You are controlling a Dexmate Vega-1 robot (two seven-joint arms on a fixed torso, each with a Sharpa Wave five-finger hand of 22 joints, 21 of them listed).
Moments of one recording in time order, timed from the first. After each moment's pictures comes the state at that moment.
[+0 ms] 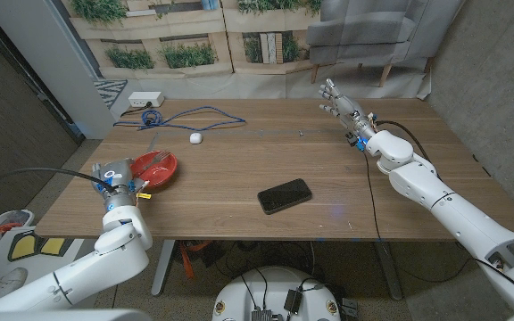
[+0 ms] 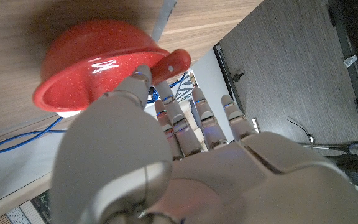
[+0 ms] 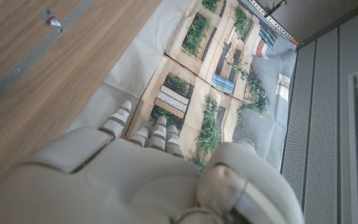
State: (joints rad) left arm 1.26 0.97 0.44 -2.13 0.29 1.21 0.72; left_hand 1.12 0.17 0.40 -0.15 0.18 0.59 -0.13 0.19 0.22 0.84 -0.22 0.54 0.52 0.38 -0.04 0.25 0.27 0.15 0.10 0.19 0.18; right arm -0.73 -0.62 -0.44 -1.45 0.48 0.22 0.09; right_hand 0.33 0.12 -0.15 0.05 0.21 0.07 -0.02 0.20 0.18 0.15 -0.03 0.20 0.20 -0.01 -0.03 0.20 0.19 0.13 0.08 0.19 0.16
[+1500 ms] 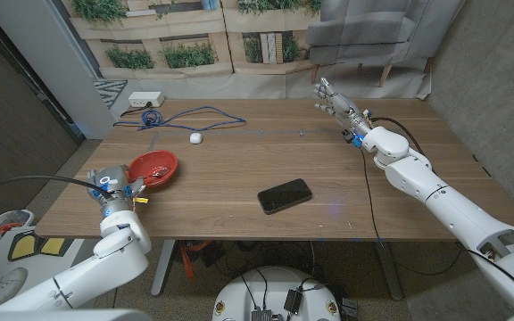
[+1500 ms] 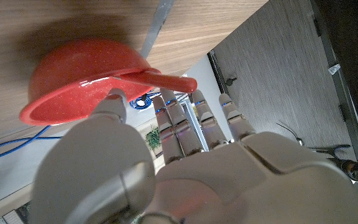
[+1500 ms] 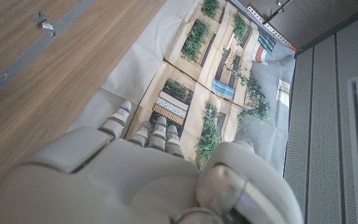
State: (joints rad) left arm 1.30 0.93 0.40 -2.10 0.27 1.20 0.76; left_hand 0.81 0.07 0.31 -0.05 0.19 0.63 -0.14 0.22 0.20 0.69 -0.19 0.32 0.39 0.35 -0.04 0.22 0.22 0.18 0.08 0.20 0.18; right arm -0.67 -0.59 -0.47 -1.41 0.47 0.21 0.13; right_hand 0.32 0.13 -0.15 0.06 0.21 0.07 -0.02 0.20 0.18 0.15 -0.03 0.20 0.20 -0.01 -0.03 0.20 0.19 0.13 0.08 0.19 0.16
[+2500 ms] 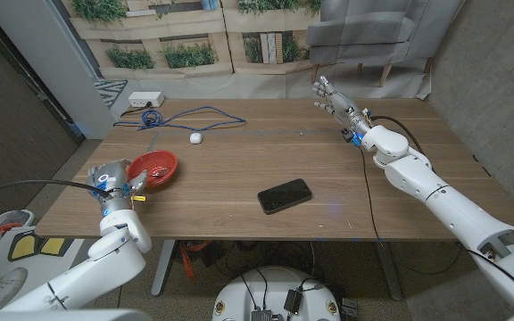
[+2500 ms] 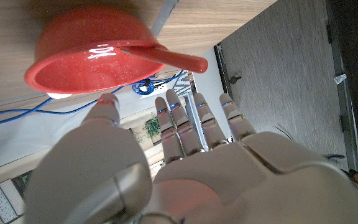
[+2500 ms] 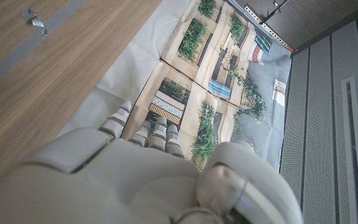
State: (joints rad) left arm 1.35 0.89 0.31 -2.13 0.26 1.10 0.80; left_hand 0.74 0.05 0.29 -0.05 0.19 0.60 -0.12 0.21 0.20 0.62 -0.15 0.25 0.36 0.31 -0.04 0.21 0.21 0.18 0.08 0.20 0.18; right arm -0.67 -0.59 -0.47 -1.41 0.47 0.23 0.13; right_hand 0.32 0.13 -0.15 0.06 0.21 0.07 -0.03 0.20 0.18 0.15 -0.03 0.20 0.20 -0.01 -0.03 0.20 0.19 0.13 0.08 0.19 0.16
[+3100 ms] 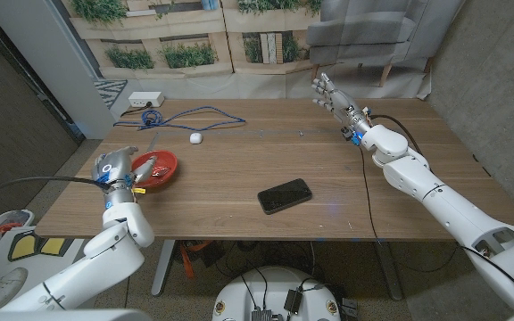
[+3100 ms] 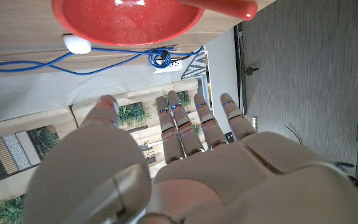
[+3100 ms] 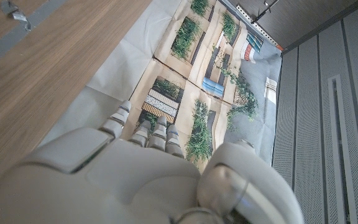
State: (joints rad) left arm 1.37 0.87 0.27 -2.17 0.27 0.96 0.82; left_hand 0.72 0.07 0.28 -0.04 0.19 0.60 -0.11 0.21 0.20 0.61 -0.14 0.25 0.35 0.31 -0.04 0.21 0.20 0.17 0.09 0.20 0.18; right arm -0.66 -0.57 -0.47 -1.37 0.48 0.28 0.16; right_hand 0.30 0.12 -0.15 0.07 0.20 0.07 -0.03 0.20 0.18 0.15 -0.03 0.20 0.20 -0.01 -0.03 0.20 0.19 0.13 0.08 0.19 0.16
